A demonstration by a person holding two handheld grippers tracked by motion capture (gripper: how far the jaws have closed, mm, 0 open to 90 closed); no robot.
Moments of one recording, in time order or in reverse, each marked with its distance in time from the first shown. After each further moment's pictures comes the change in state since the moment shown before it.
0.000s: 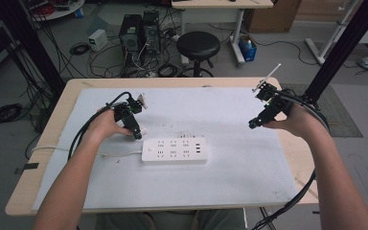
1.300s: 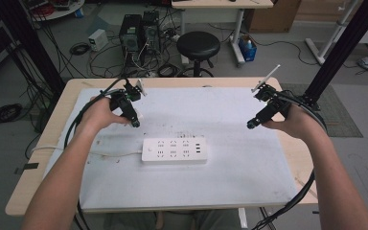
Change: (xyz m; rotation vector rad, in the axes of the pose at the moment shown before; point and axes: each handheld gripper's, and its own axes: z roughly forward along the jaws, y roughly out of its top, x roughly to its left) left arm -0.020 0.002 -0.081 -0.090 0.055 0.019; right arm 0.002 0.002 0.005 0.024 0.003 0.075
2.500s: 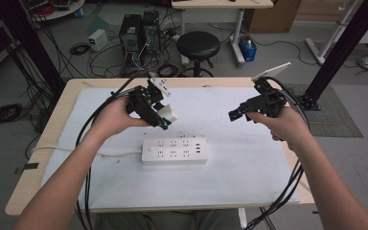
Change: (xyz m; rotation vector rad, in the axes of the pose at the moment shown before) left arm -0.095 0.026 -0.045 -0.402 -0.135 0.395; right arm 0.022 0.008 -0.019 -0.133 0.481 0.422
